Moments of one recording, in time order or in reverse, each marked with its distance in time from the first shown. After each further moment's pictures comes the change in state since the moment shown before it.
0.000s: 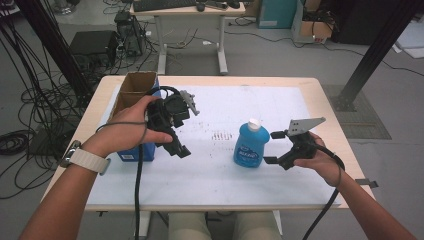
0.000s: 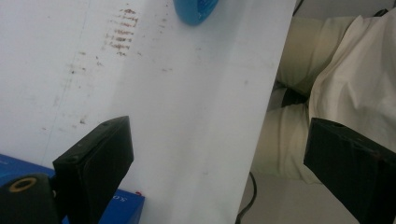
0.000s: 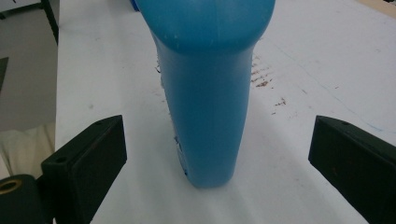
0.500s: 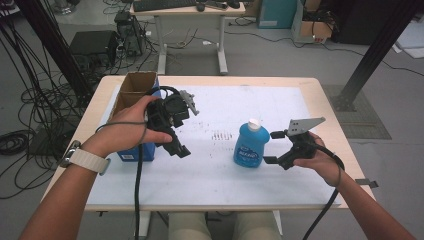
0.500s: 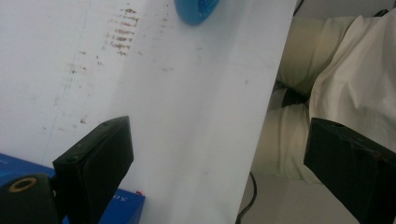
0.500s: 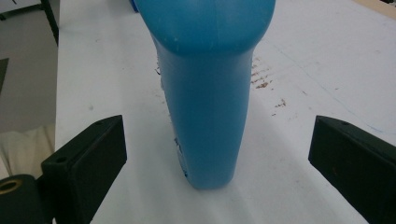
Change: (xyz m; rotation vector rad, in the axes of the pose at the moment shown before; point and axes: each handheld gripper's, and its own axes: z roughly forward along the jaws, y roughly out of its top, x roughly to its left) left arm 0.000 -0.001 0.000 -0.001 0.000 -0.002; right arm 0.000 0.000 0.000 -0.003 0.000 0.001
